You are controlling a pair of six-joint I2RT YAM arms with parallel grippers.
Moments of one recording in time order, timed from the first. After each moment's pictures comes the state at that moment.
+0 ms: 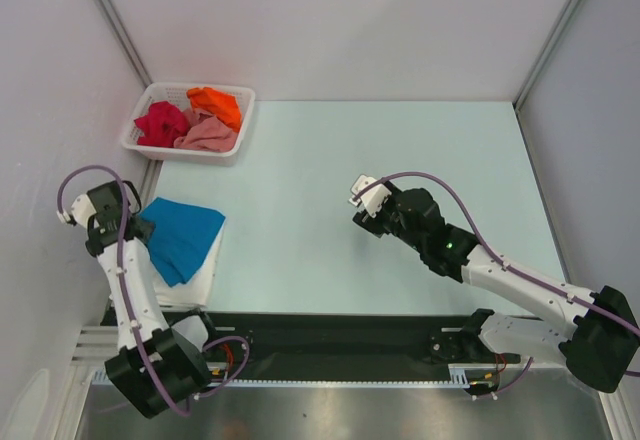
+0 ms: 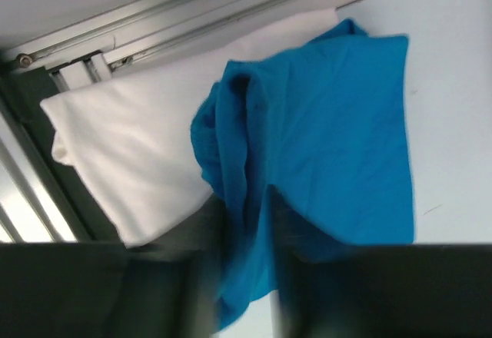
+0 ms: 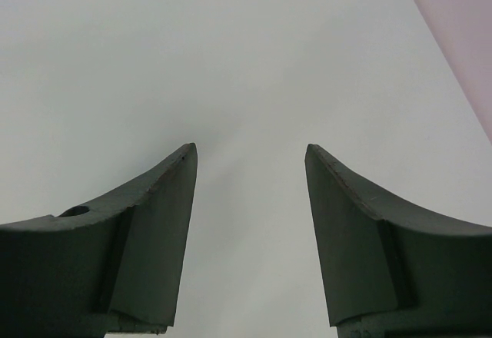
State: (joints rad) left arm 0.52 1.00 0.91 -0.81 -0.29 -0.62; right arm 0.81 1.09 0.73 0.00 0.14 -0.45
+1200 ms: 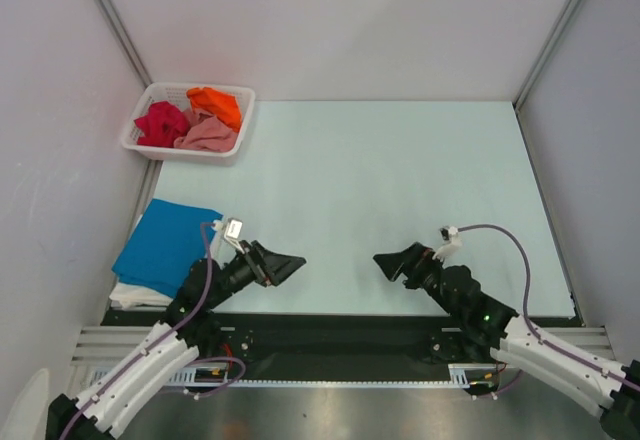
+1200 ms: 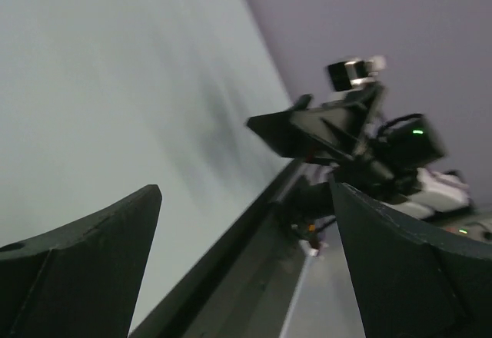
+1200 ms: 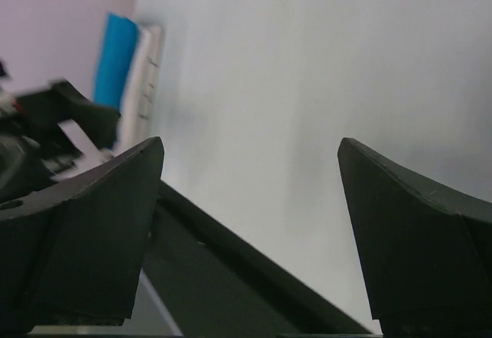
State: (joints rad) left arm -0.60 0.33 0.08 0.14 0.26 -0.91; right arm 0.89 0.43 0.04 0.15 0.26 0.93
